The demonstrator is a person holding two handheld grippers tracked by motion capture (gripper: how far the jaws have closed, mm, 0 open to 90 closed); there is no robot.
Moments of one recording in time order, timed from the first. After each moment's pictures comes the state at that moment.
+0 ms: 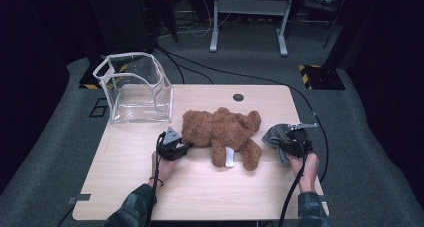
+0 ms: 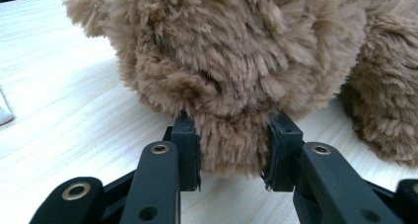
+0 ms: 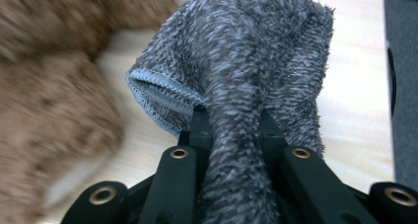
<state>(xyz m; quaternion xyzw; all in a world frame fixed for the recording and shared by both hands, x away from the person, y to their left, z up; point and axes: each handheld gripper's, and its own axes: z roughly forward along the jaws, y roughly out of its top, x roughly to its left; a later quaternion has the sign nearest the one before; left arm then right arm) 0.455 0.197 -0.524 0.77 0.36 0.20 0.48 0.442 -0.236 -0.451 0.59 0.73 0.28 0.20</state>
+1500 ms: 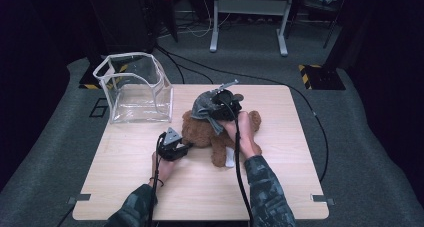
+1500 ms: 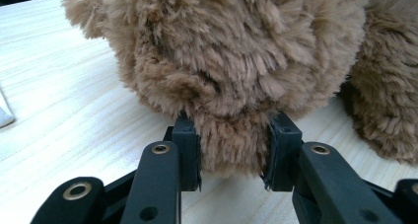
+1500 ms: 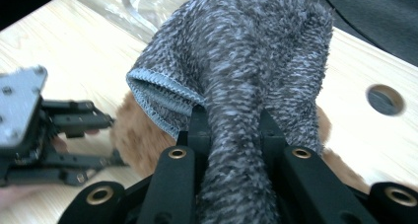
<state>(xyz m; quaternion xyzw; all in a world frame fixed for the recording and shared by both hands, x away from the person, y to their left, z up) 0.453 0.195 -0.524 0.78 0.36 0.20 0.48 0.505 -0.020 -0.357 0.39 0.84 0.34 0.15</state>
